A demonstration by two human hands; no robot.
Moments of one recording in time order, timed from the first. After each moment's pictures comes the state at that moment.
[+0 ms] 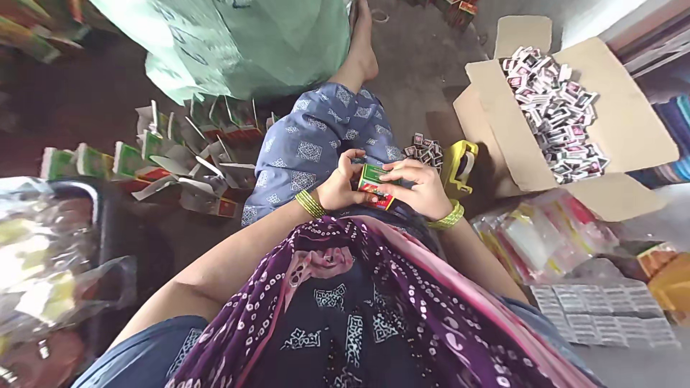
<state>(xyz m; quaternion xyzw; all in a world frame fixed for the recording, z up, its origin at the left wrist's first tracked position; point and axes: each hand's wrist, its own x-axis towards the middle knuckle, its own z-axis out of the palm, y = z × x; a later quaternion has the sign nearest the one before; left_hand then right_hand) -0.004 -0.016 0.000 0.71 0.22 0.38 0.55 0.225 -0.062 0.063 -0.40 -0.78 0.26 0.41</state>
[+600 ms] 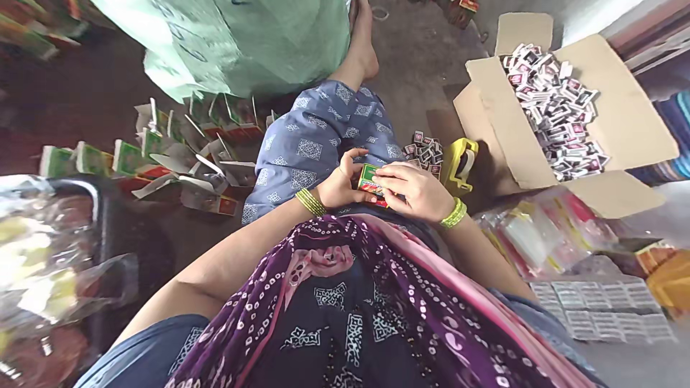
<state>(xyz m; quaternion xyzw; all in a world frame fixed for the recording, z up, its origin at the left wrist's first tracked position) -0.005 -0.015 -0.003 0.71 0.21 0.36 0.57 0.224 -0.064 0.072 -0.33 -0.91 0.07 0.26</state>
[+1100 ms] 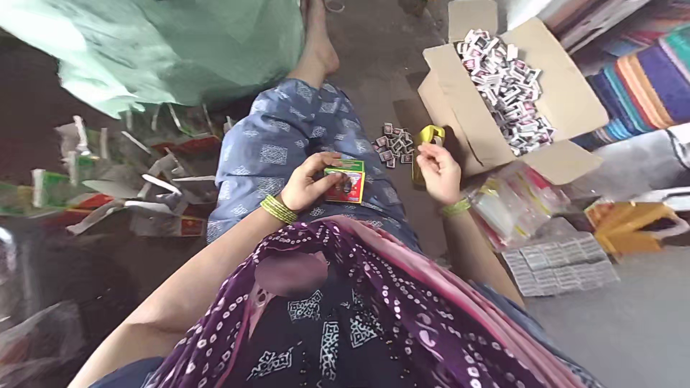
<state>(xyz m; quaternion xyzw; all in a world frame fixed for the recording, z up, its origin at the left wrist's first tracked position) -0.010 -0.013 -0.002 0.73 0.24 0.41 0.49 0.329 -0.095 0.035 -0.65 -0.61 0.15 0.42</state>
